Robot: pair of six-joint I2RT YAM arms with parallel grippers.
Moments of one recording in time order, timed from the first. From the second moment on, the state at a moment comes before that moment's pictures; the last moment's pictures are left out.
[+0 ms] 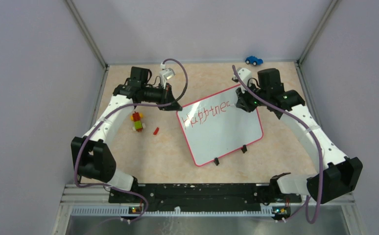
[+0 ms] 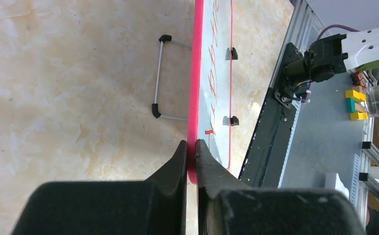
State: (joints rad) left arm -0.24 1.50 1.32 -0.66 0.98 0.13; right arm 0.36 1.28 1.27 -0.73 -0.31 -0.35
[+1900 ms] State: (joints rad) left arm -0.24 1.50 1.32 -0.66 0.99 0.13; right arm 0.28 1.27 1.29 -0.74 -0.36 -0.35
